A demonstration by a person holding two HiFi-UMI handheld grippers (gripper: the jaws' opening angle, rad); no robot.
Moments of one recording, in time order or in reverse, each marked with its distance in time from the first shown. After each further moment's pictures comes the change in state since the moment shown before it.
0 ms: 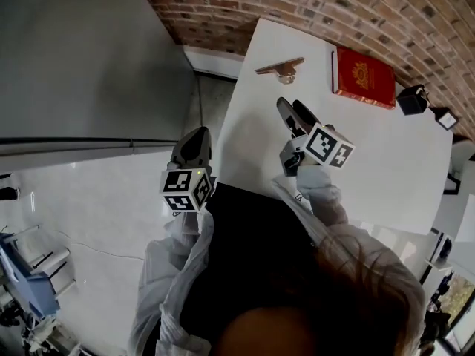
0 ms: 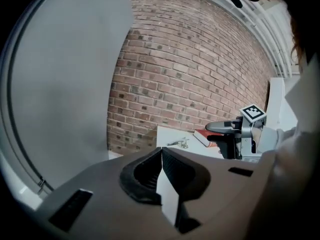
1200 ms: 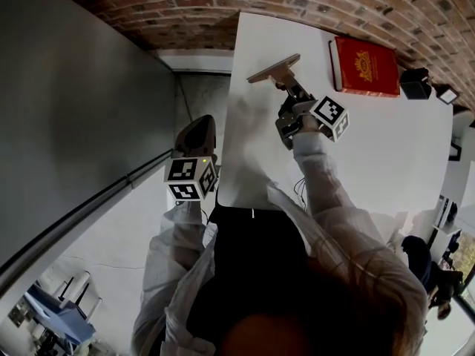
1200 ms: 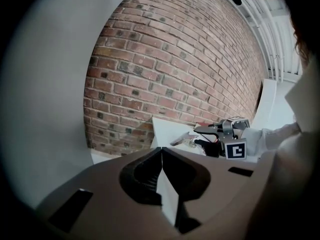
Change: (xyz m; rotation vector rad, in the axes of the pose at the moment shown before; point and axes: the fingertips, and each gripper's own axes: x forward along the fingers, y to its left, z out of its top) left arm 0.131 0.025 -0.010 0.007 0.118 -0.169; right arm 0.101 -0.115 0.021 0.601 -0.173 -0.142
